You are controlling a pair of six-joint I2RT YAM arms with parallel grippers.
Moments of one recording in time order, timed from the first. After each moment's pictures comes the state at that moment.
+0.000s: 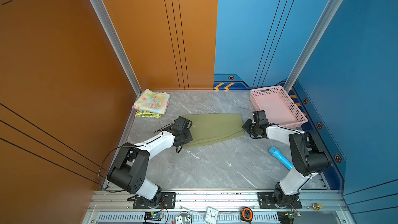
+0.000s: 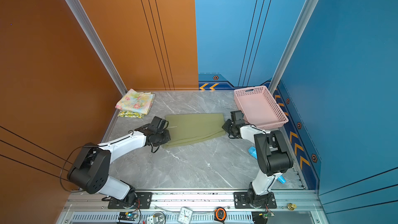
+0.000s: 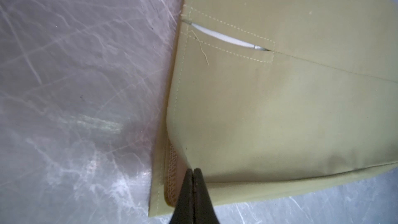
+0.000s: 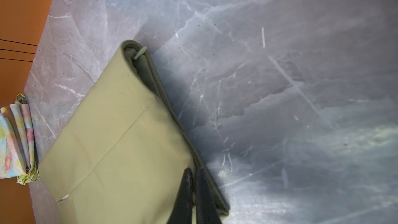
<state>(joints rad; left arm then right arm) -0.39 1.51 0.85 -0.41 -0.03 -0.74 0.20 1.71 0.90 -0.09 -0.14 0.85</state>
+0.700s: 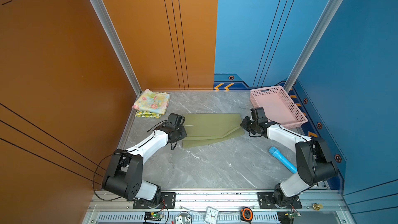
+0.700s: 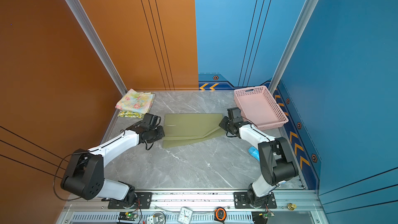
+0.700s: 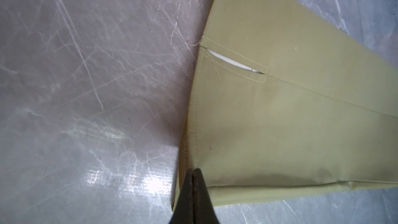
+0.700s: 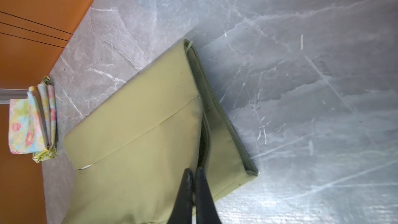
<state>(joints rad) -0.31 1.44 0.84 -0.45 -0.02 -0.68 0.27 1.59 0.91 -0.19 -0.10 0.82</state>
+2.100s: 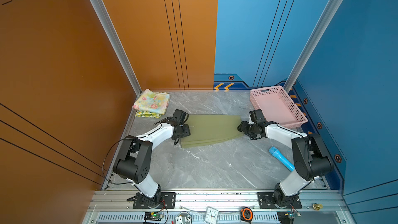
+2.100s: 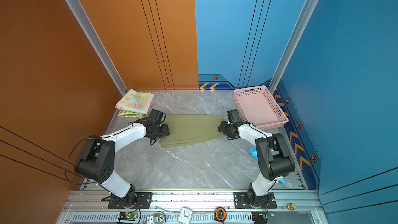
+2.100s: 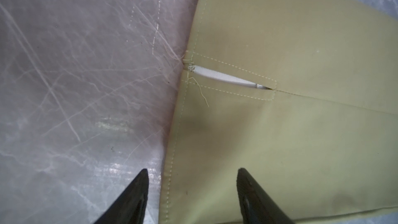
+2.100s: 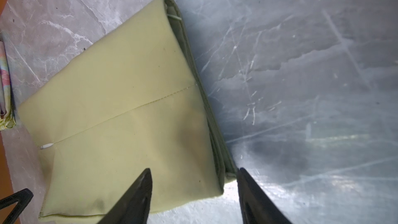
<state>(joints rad) -0.31 1.65 1.00 -0.50 -0.03 -0.58 0.25 1.68 0.96 -0.29 -0.19 0.67</state>
